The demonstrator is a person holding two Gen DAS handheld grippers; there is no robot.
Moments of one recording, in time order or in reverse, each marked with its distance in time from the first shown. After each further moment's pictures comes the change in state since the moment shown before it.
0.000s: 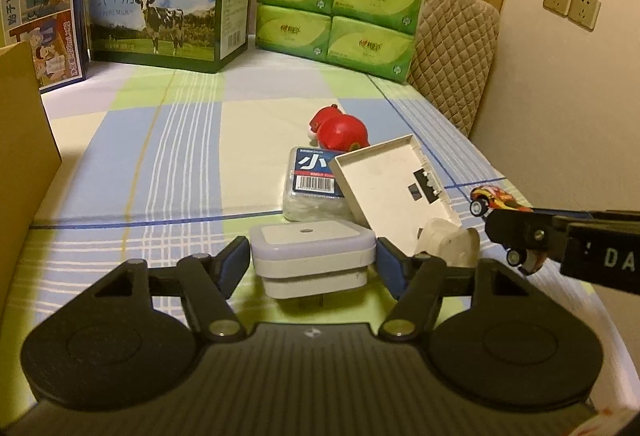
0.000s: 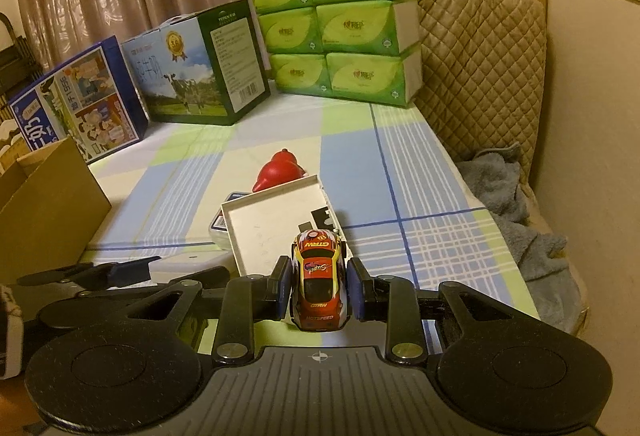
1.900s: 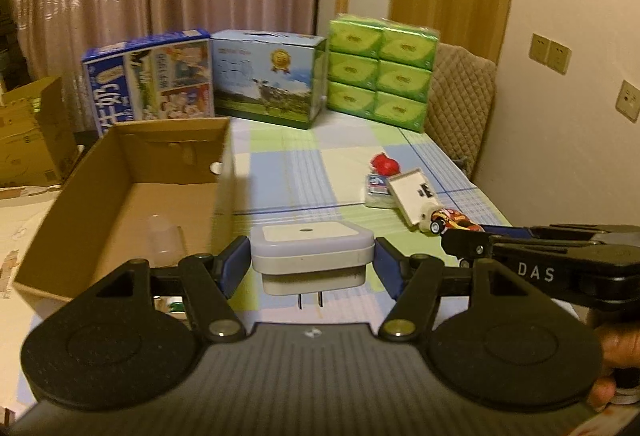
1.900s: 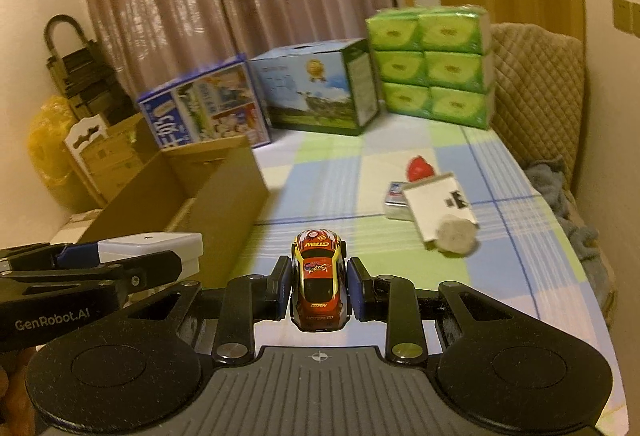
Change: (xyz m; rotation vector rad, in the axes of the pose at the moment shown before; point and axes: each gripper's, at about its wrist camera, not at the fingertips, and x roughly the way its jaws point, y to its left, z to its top) left arm -0.302 0.059 -0.021 0.000 -0.092 0.109; right arm -0.167 0.151 -0.032 -0.042 -0.031 0.160
